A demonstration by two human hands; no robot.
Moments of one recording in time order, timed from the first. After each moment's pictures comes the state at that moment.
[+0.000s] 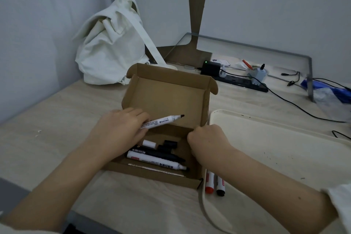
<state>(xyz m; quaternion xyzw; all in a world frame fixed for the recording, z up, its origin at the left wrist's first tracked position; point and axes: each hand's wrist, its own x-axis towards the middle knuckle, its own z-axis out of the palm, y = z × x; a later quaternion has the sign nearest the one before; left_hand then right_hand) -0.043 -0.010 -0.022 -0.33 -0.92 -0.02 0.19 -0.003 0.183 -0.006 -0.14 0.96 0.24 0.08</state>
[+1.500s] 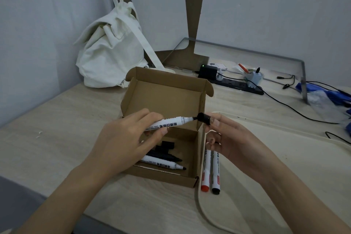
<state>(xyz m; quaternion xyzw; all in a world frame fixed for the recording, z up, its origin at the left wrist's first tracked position) 0.004 0.008 -0.001 -0.32 -0.89 -0.20 0.24 0.032 0.241 0.008 -0.05 0.64 -0.75 0.12</state>
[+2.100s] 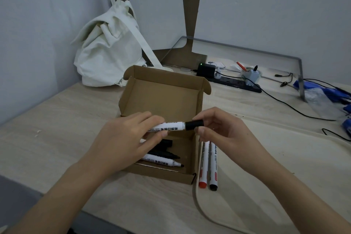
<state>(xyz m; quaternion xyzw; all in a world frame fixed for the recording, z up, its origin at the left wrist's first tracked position) 0.005 0.011 0.000 -0.36 -0.89 -0.17 0.22 0.043 0.230 0.019 -0.13 0.85 -0.51 -0.04</state>
